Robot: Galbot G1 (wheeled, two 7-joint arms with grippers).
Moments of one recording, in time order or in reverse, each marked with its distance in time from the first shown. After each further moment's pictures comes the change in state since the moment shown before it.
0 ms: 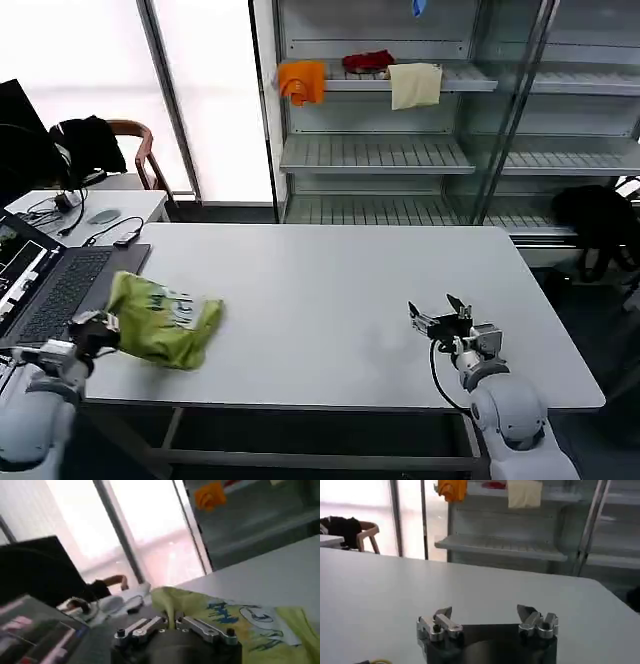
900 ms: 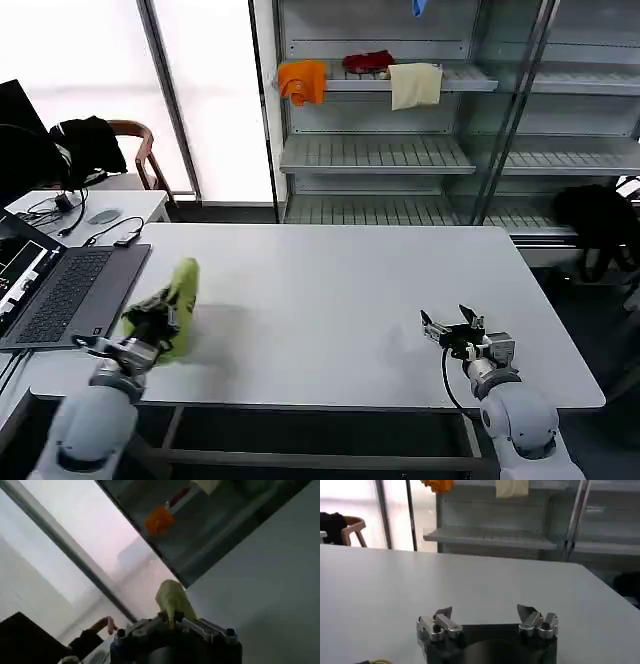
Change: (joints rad) left arm -0.026 -0.087 0.335 -0.156 0.316 0.045 -0.042; right arm -0.051 -0.009 0.062 0.003 0.026 0.002 0.006
